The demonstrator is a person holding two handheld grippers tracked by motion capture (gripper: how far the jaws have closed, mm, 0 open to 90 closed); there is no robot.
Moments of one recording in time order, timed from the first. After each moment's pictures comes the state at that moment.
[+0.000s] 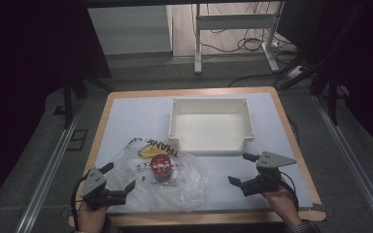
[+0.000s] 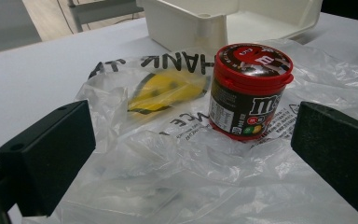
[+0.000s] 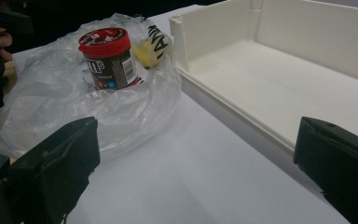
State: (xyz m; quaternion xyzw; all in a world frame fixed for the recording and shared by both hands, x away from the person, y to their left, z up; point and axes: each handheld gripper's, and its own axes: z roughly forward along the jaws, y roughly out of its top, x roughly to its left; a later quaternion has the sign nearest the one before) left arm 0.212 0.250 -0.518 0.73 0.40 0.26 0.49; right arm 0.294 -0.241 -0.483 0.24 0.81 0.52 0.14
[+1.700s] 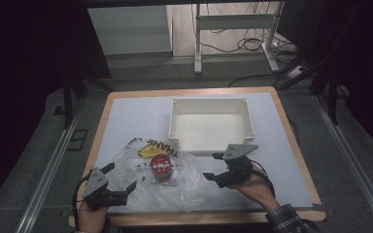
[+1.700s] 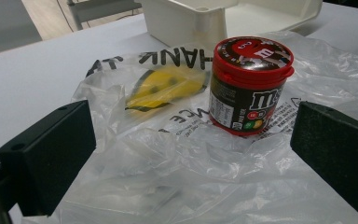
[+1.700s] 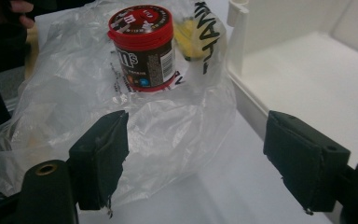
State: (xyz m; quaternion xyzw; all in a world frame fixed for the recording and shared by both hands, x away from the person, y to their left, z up) left arm 0.212 0.246 -0.518 0.74 0.39 0.27 0.48; right arm 0.317 -0.166 -0.475 0.18 0.87 0.45 0.09
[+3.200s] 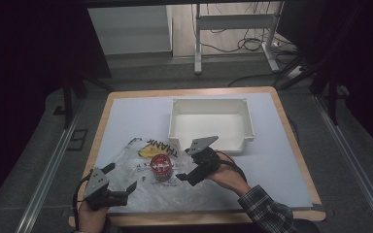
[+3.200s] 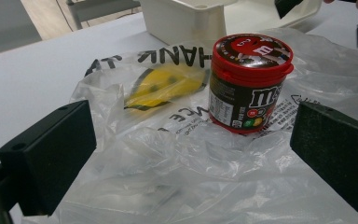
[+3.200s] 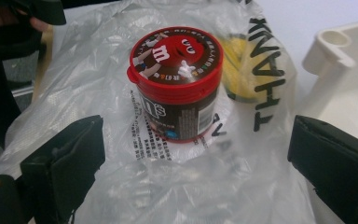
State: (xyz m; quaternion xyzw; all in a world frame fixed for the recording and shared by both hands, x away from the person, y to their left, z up) left arm 0.212 0.246 -0.518 0.74 0.39 0.27 0.48; right arm 0.341 -0.079 -0.484 0.11 0.90 0.43 0.04
